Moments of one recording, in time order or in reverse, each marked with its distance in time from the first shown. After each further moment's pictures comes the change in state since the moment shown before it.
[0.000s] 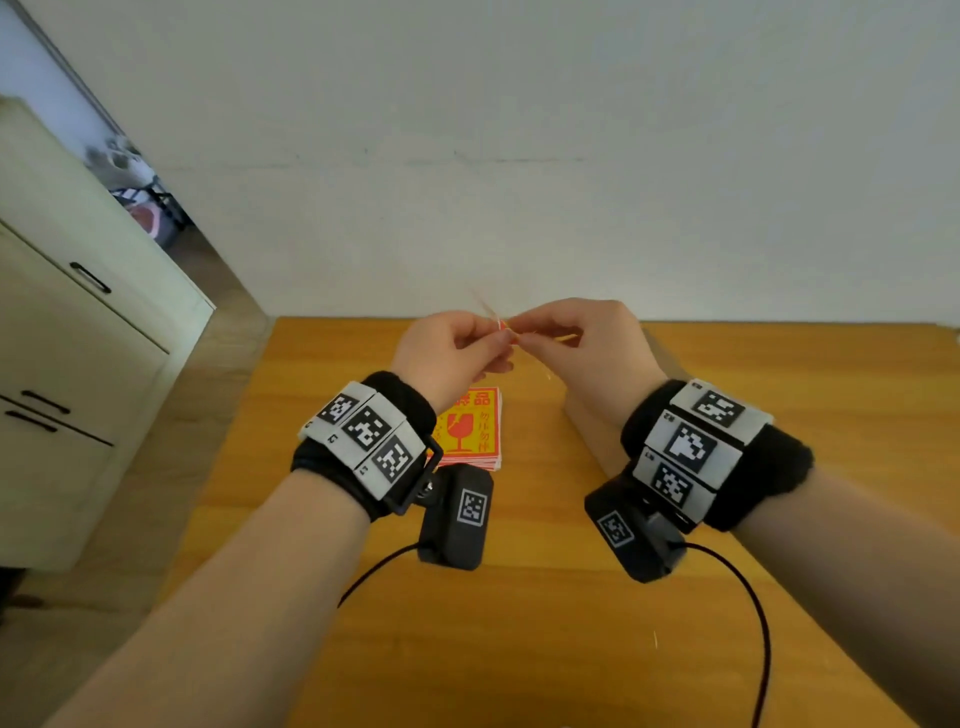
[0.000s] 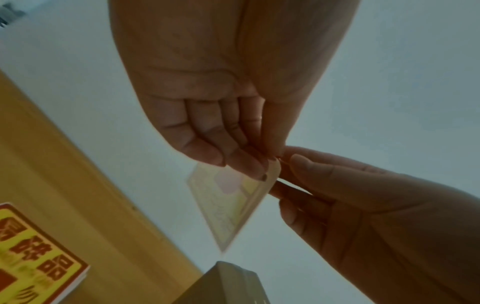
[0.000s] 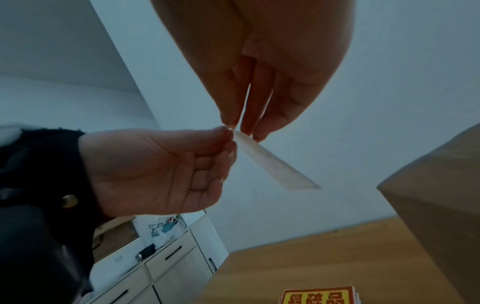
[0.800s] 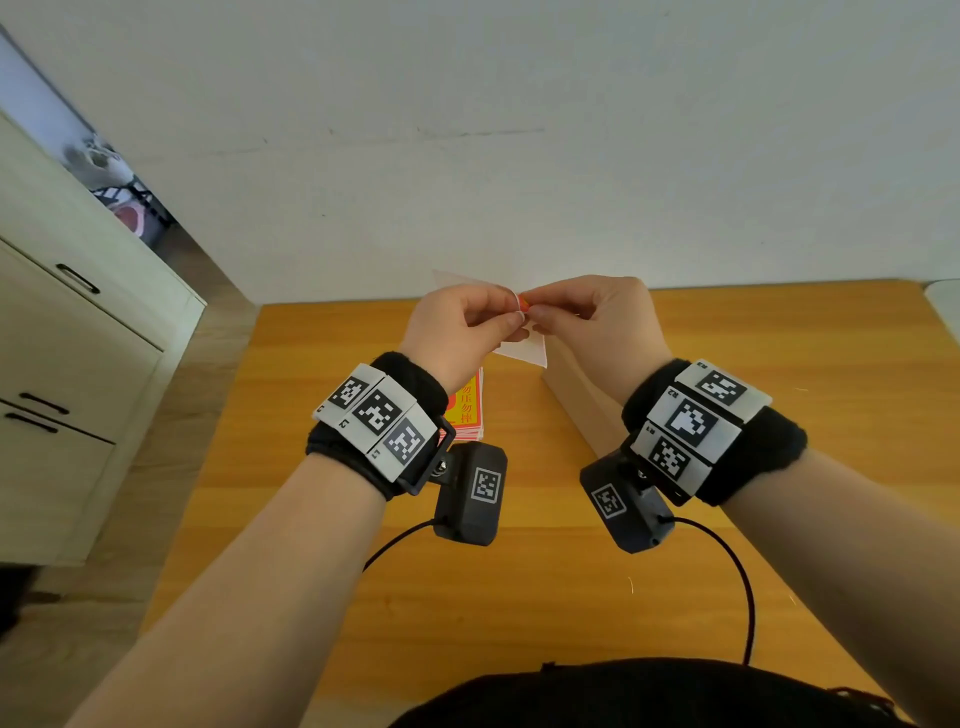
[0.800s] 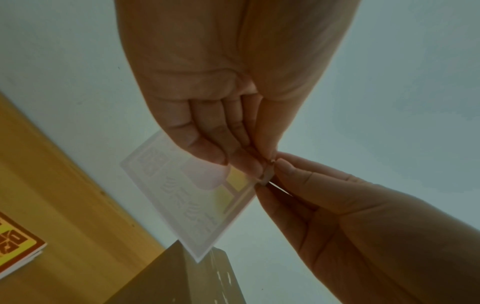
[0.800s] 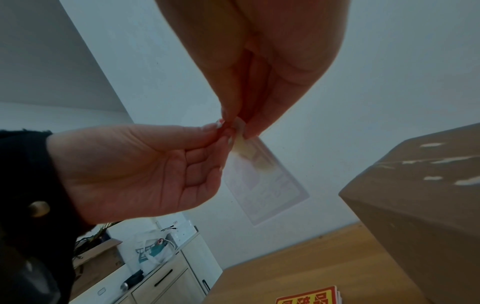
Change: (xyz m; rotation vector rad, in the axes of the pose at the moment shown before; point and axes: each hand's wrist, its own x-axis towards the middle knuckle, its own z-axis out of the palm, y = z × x) left_hand -0.016 0.017 0.030 0.016 -0.013 0.072; right_hand -0.024 0.018 -0.020 0.177 0.127 0.059
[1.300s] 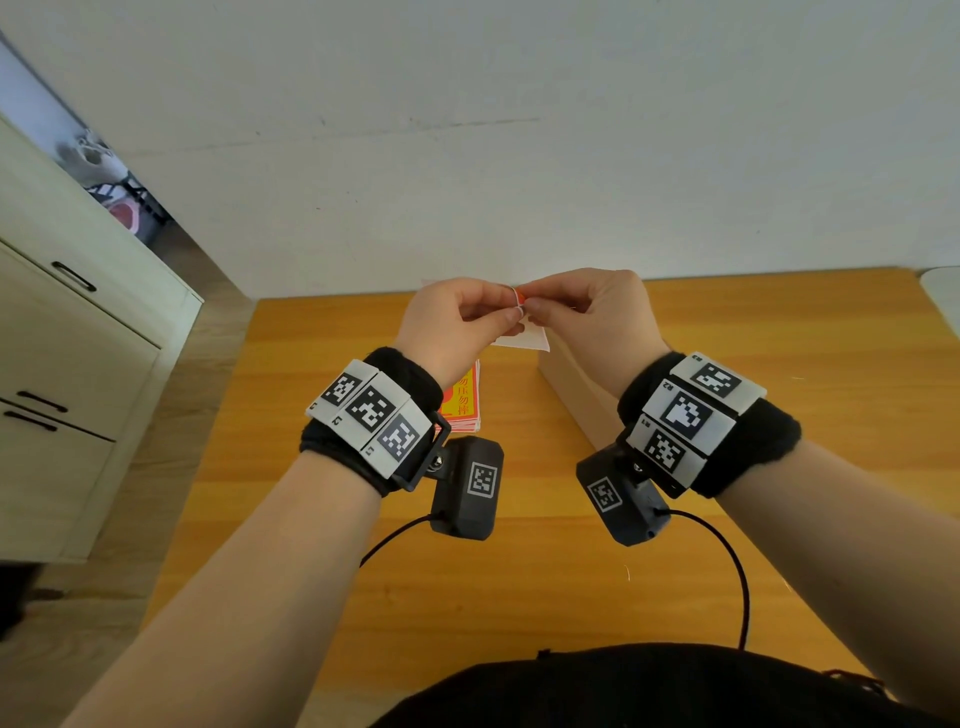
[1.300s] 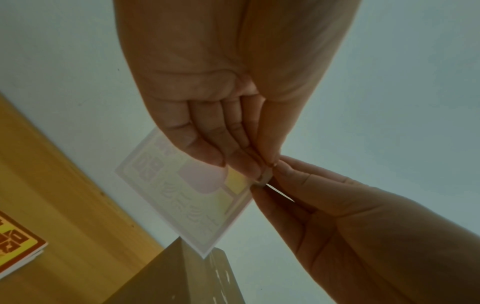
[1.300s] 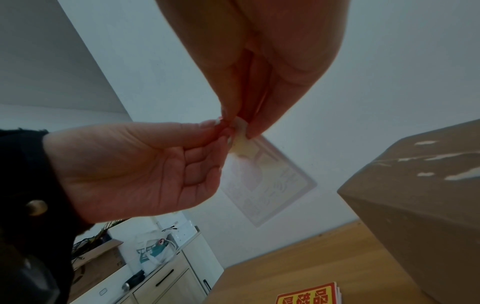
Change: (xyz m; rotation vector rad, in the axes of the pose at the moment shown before) left_hand -0.006 0.003 0.002 0.015 0.016 -0.005; right_hand -0.004 0.002 -0.001 0.014 0.000 0.017
